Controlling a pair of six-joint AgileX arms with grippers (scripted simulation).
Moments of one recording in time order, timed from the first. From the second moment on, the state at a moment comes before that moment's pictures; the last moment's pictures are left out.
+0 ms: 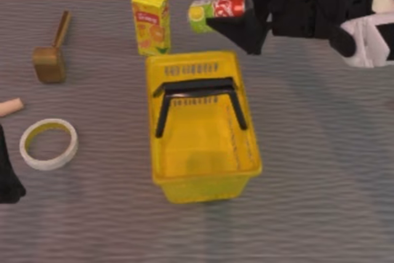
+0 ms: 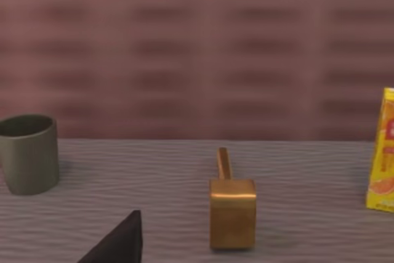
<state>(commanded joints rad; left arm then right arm) 0.00 0.00 0.00 0.00 0.00 0.00 0.30 2.22 1.43 0.49 -0.91 -0.07</state>
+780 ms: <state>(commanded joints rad) 0.00 0.00 0.00 0.00 0.00 0.00 0.31 2.16 1.36 0.83 -1.13 0.03</state>
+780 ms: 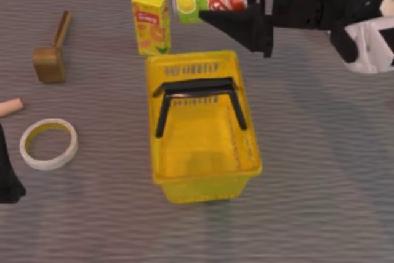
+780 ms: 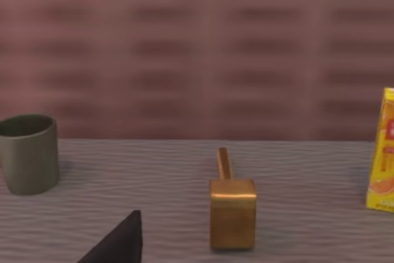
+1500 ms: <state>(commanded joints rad) 0.00 0.00 0.00 0.00 0.00 0.00 0.32 2.40 1.31 1.12 -1.12 0.03</state>
